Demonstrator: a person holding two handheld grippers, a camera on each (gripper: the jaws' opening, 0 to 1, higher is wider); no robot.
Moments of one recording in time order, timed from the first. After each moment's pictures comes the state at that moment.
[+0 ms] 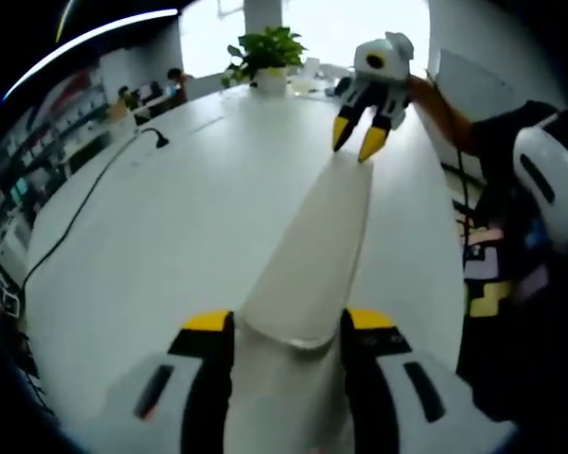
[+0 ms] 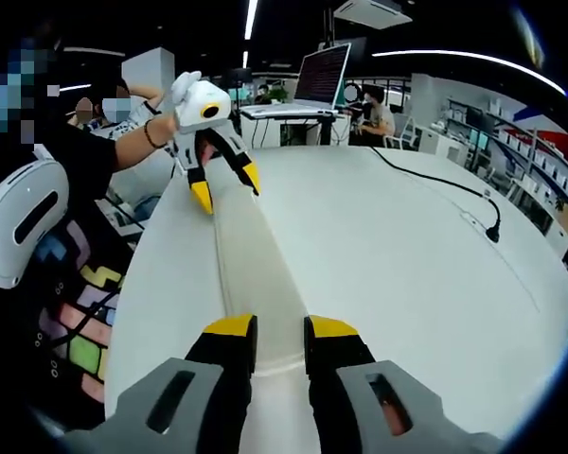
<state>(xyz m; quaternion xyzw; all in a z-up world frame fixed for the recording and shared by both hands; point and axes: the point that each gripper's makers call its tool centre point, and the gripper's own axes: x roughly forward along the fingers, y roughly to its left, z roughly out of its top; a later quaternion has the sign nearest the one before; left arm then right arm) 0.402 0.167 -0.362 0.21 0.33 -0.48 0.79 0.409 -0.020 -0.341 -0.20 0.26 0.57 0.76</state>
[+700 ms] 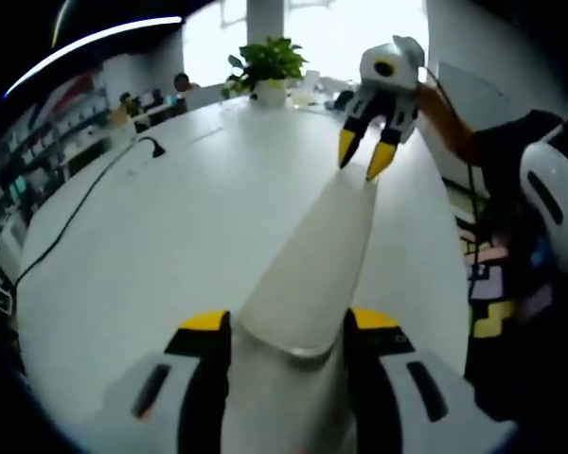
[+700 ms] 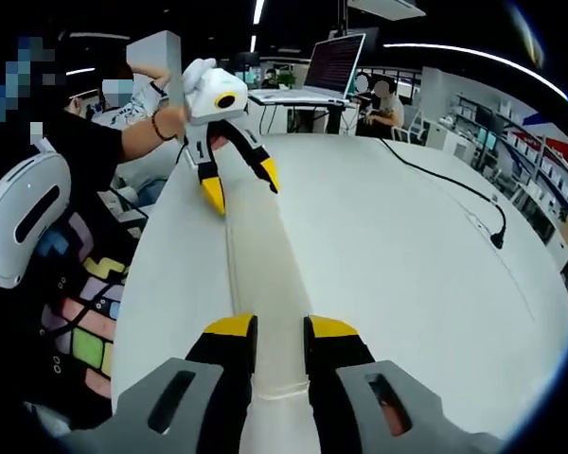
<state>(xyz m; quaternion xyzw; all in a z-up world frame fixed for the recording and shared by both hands) 0.409 0.148 -0.364 0.18 0.30 -0.49 0.80 0.397 -0.008 -0.342 -0.24 0.28 0.57 0.74</state>
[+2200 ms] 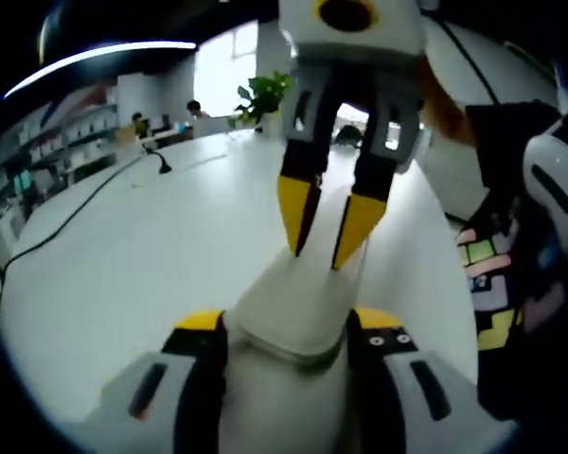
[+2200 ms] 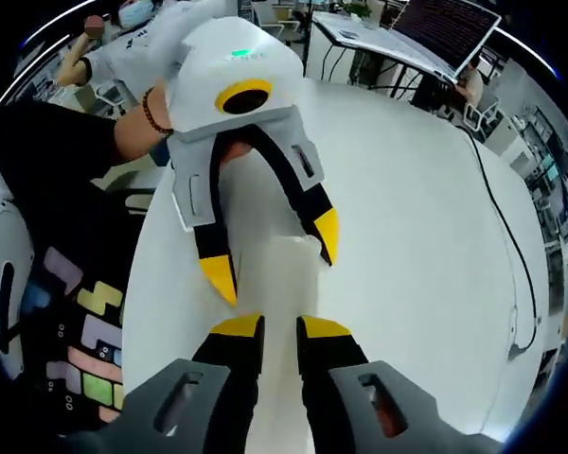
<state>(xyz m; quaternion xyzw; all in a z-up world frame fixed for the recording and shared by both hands) 0.409 0.144 -0.370 0.12 0.23 -0.50 0.82 0.394 0.130 -0.349 -0.42 0.37 0.59 0.58</state>
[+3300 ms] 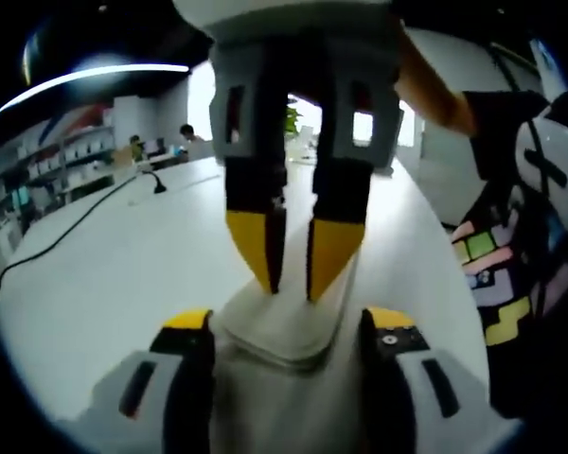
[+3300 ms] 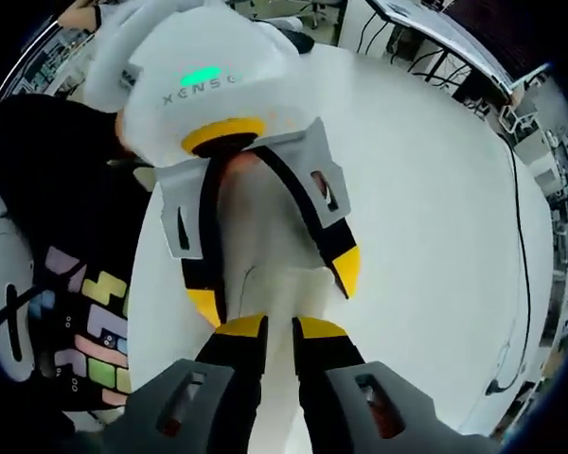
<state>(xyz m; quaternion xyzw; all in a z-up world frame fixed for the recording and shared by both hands) 0.402 0.137 -0.374 0.10 0.18 -0.52 0.83 0.391 0.148 -0.356 -0.49 0.42 0.59 0.49</state>
